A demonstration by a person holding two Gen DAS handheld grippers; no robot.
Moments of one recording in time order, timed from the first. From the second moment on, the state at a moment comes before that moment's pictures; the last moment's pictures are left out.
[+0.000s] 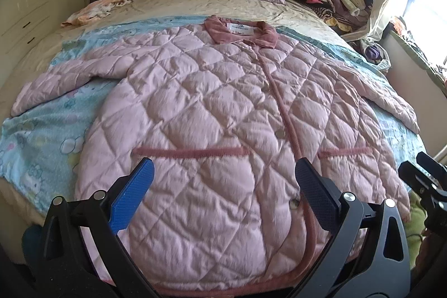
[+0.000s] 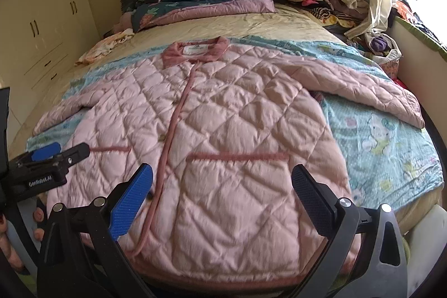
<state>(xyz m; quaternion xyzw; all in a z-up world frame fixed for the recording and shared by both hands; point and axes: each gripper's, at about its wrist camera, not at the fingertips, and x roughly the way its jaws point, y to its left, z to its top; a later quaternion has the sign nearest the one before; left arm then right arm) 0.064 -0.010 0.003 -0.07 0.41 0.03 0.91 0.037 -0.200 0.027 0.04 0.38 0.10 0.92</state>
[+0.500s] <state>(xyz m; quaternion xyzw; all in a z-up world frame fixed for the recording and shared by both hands) 0.148 -0.017 0.024 -0.08 0.41 0.02 0.91 0.117 -0.233 0.054 0.08 0.36 0.05 0.93</state>
